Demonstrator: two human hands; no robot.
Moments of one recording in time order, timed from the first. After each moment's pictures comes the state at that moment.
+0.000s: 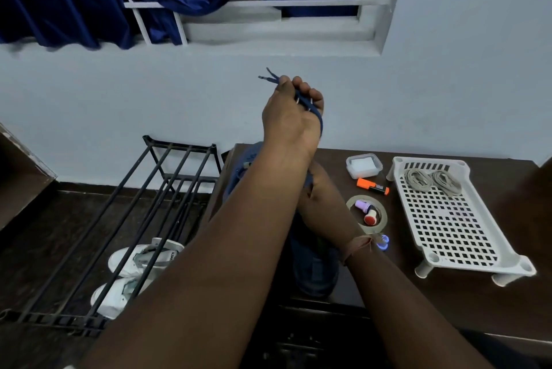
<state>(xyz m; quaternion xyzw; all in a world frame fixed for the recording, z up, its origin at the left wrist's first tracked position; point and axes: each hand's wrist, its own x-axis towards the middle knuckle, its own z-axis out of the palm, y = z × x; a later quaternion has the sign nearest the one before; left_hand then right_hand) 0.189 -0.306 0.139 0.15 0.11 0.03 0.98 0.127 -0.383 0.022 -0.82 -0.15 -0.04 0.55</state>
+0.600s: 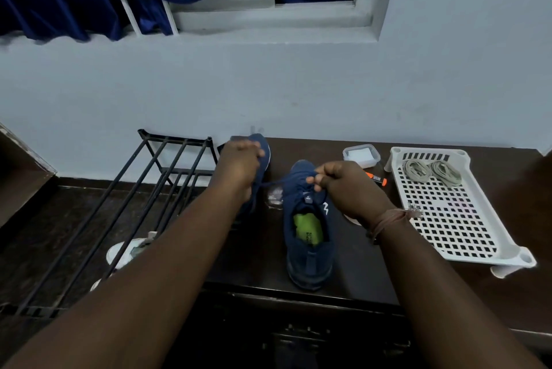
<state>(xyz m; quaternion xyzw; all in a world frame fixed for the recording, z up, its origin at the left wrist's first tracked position) 0.170 -0.234 0.032 0.71 0.25 0.05 0.66 0.150 -0.439 0.021 -0.84 -0.07 0.10 0.53</state>
